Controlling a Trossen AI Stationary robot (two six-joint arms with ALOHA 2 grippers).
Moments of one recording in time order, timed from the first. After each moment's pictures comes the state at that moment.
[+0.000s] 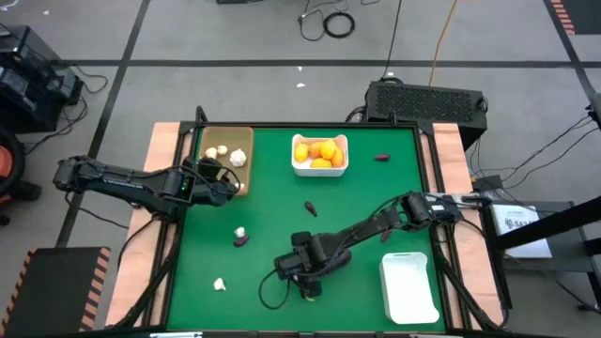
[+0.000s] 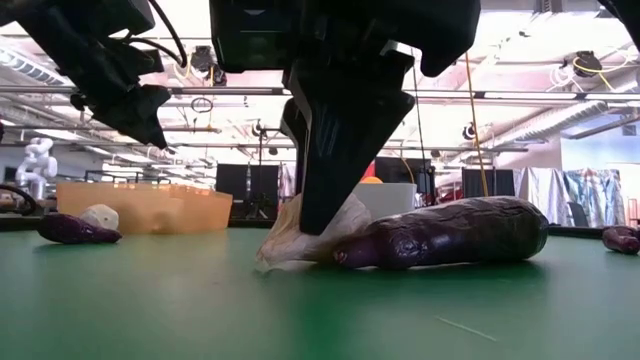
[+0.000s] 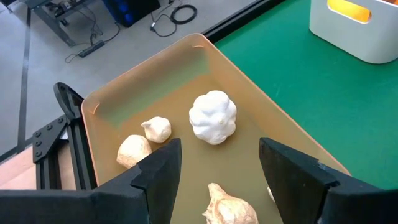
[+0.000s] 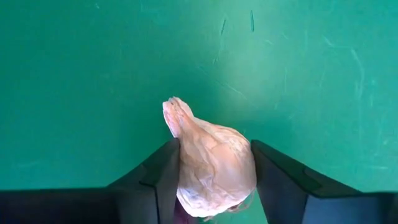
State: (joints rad) left arm -0.07 0.91 0.58 -0.83 -0.86 -0.80; right arm 0.36 2.31 1.91 -0.90 0.00 0.20
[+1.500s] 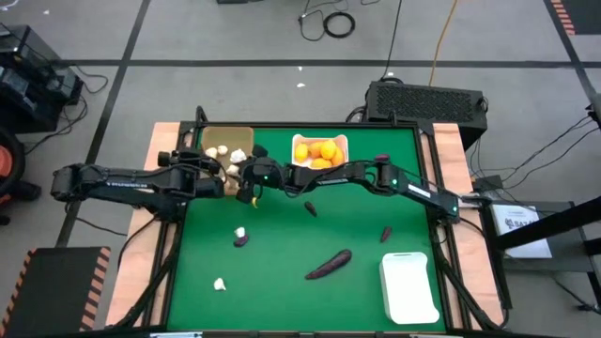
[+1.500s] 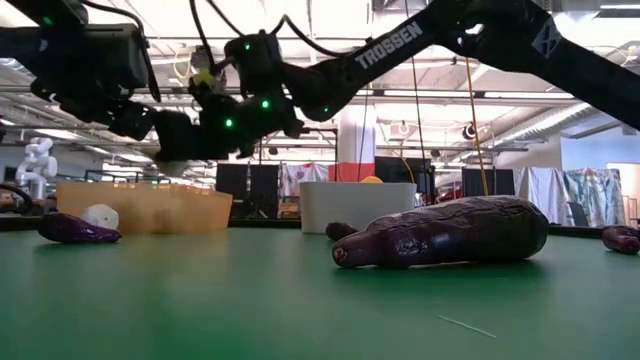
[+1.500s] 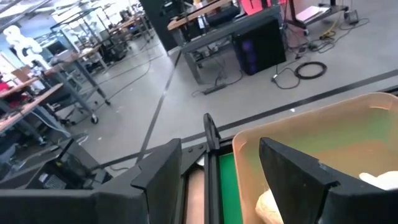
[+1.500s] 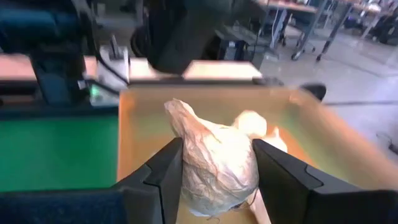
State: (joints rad) left arm 0.12 0.91 0.49 -1.03 -1.32 -1.07; right arm -0.13 2.53 2.01 0.28 0.21 -0.09
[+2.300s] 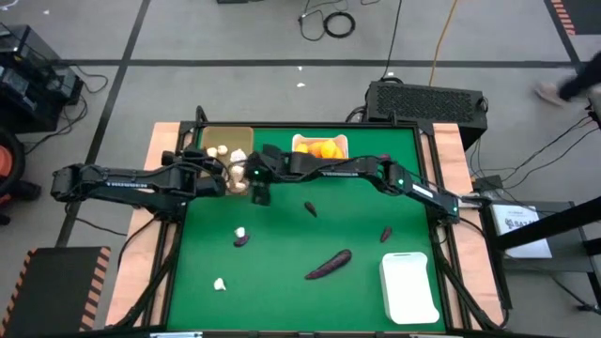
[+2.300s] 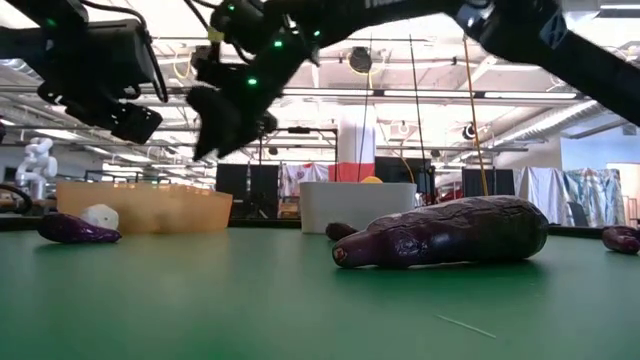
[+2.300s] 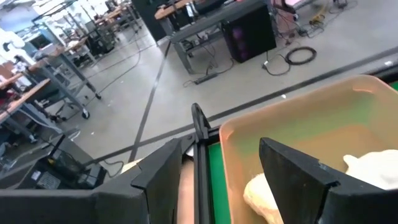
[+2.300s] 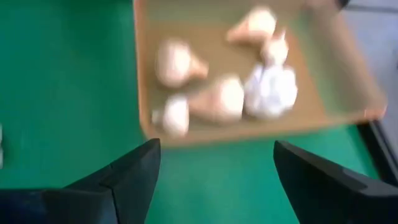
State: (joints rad) left arm 0.13 0.91 0.49 -0.95 -1.26 -0.96; right arm -0.11 2.48 2.33 -0.66 0.21 -0.06
